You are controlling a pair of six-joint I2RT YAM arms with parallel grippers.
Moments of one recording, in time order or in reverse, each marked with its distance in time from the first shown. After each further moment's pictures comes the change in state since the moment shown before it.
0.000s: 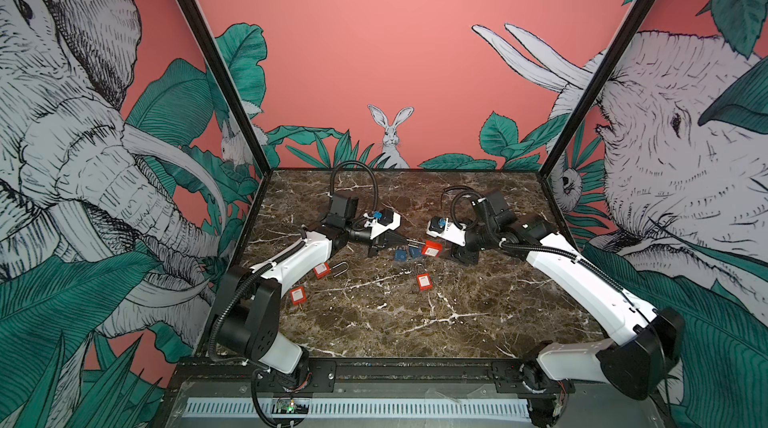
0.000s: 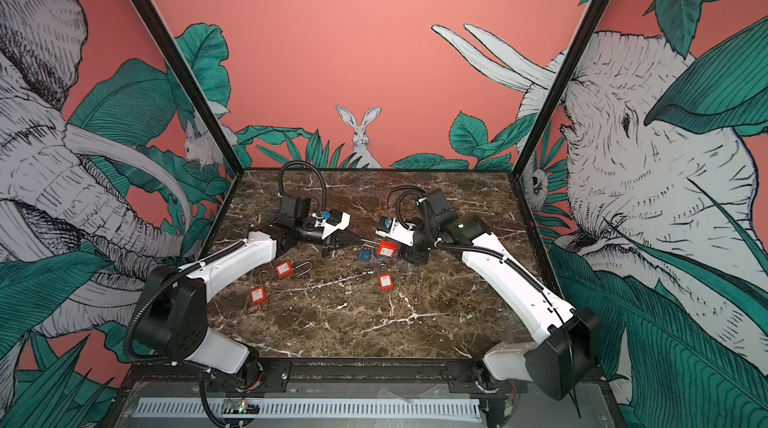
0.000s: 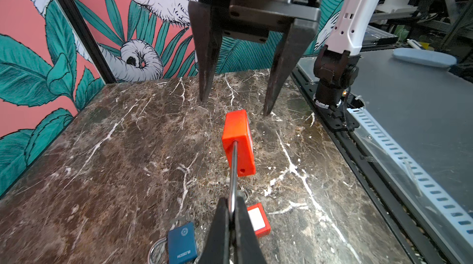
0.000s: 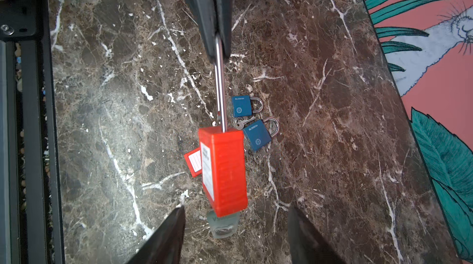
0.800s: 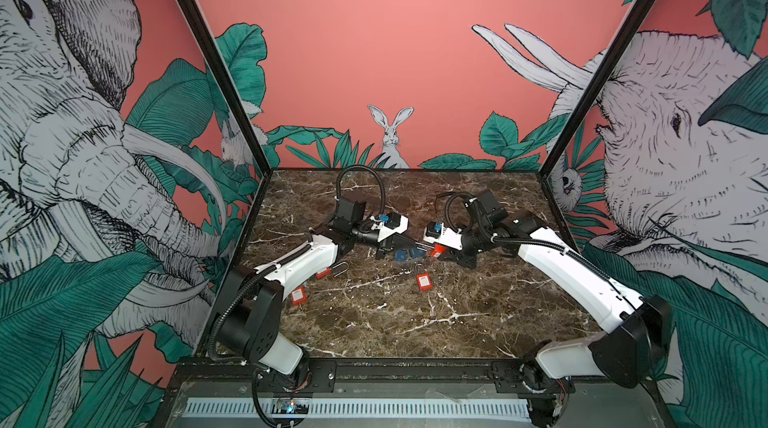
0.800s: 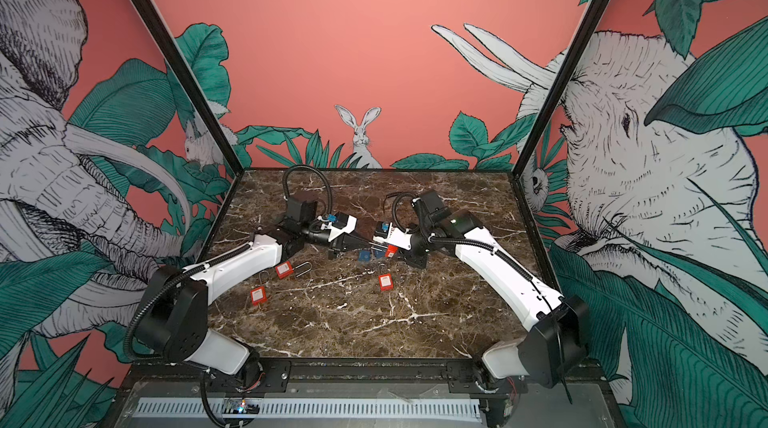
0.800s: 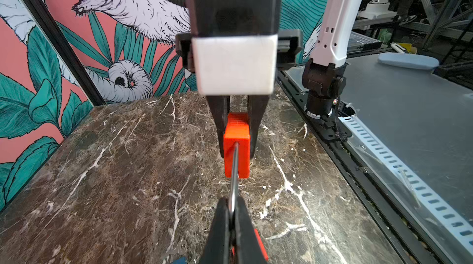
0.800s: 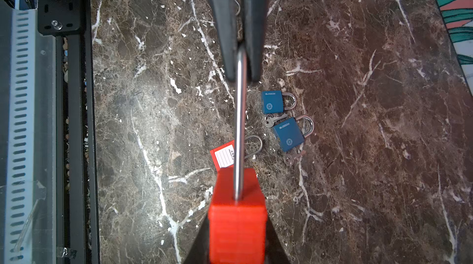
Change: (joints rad) left arm -0.054 0.000 -0.009 0.114 0.011 -0.063; right arm 0.000 0.058 0.006 -0.061 -0.082 -0.029
